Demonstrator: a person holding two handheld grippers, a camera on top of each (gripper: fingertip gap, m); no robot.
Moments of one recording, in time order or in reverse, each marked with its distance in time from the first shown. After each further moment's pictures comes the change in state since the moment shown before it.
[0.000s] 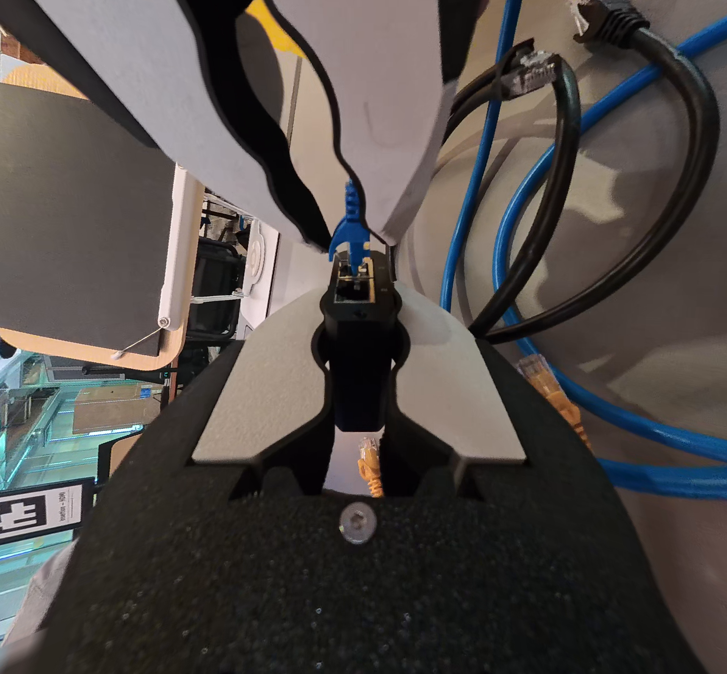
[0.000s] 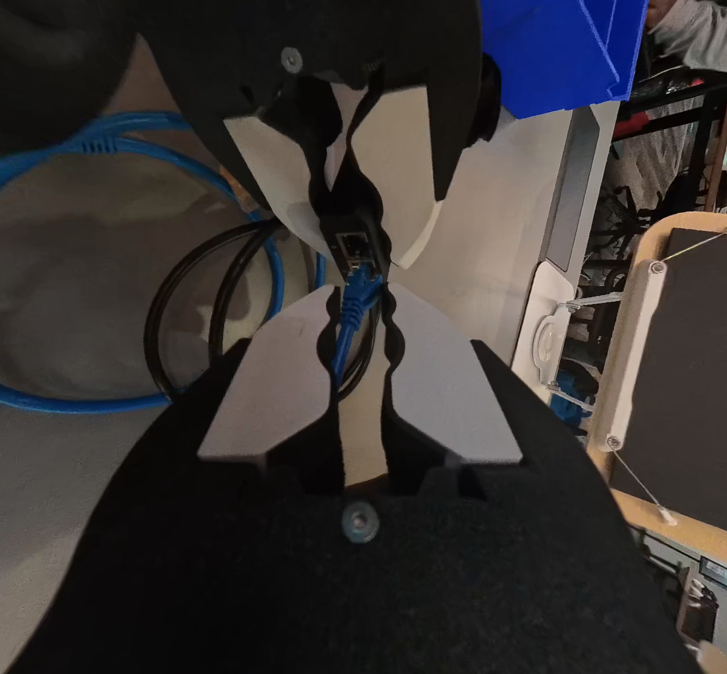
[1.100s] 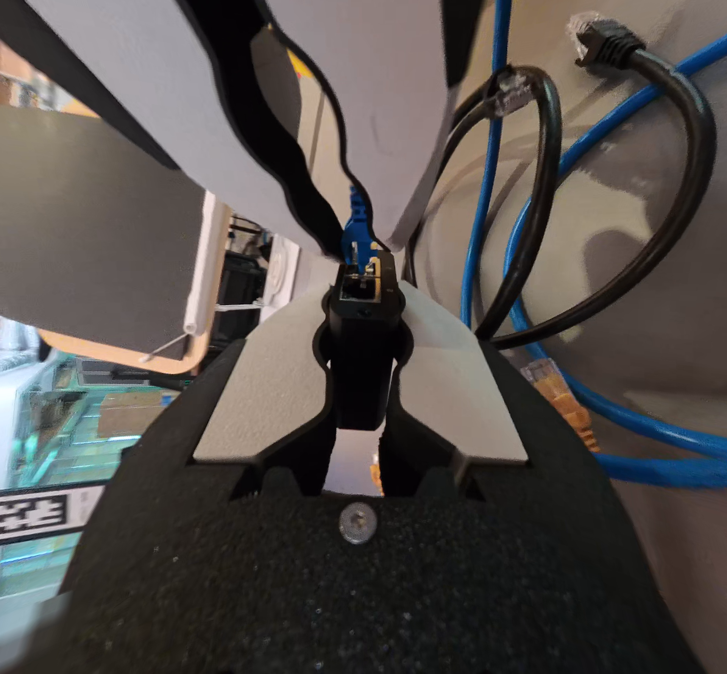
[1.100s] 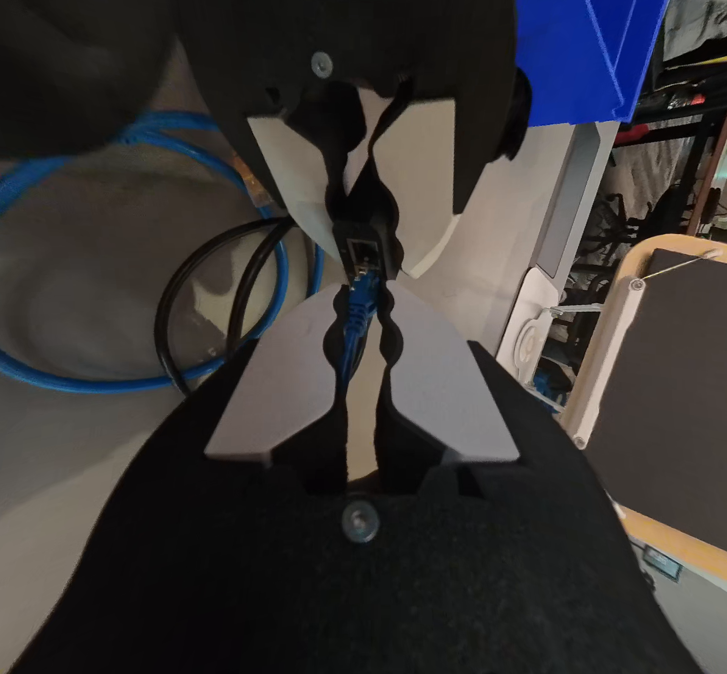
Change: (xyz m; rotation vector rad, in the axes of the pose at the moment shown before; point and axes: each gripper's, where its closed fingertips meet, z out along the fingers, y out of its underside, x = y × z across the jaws) left arm -0.007 -0.006 -0.006 0.044 -0.062 0.020; right arm -0.002 -0.008 -0.006 -0.051 -0.008 -0.086
